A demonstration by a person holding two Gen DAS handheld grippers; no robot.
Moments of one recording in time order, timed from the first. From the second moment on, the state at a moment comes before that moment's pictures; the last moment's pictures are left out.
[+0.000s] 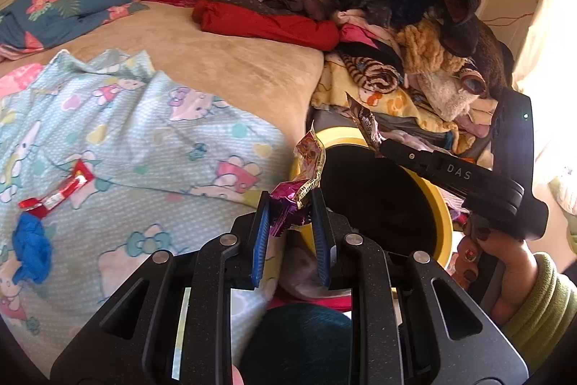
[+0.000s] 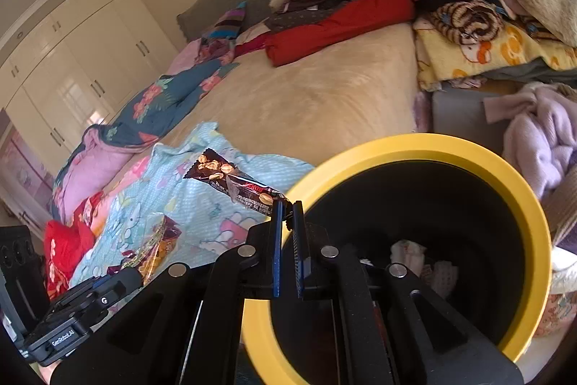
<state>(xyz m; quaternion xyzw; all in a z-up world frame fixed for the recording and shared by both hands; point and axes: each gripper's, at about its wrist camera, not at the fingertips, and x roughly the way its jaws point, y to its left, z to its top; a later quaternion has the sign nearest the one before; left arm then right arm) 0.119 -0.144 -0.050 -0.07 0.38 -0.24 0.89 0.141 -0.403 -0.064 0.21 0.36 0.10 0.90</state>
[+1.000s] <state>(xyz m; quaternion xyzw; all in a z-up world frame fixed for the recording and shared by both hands) 0.114 -0.223 -0.071 -0.02 0.41 -0.31 0.86 0.118 -0.494 -0.092 0.28 0.37 -0.02 0.89</state>
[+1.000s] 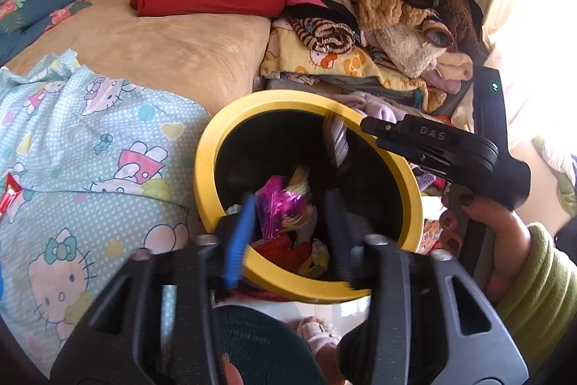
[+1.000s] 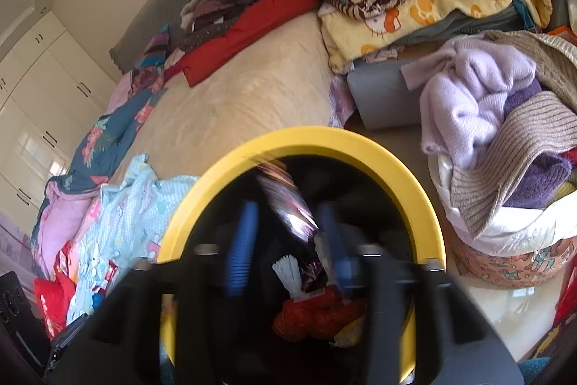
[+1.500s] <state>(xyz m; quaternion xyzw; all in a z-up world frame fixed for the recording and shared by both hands) 0.130 -0.091 -0.060 -0.07 0.37 -0.15 0.92 0.165 -0.357 -0.067 0.20 0.40 0.13 0.89</state>
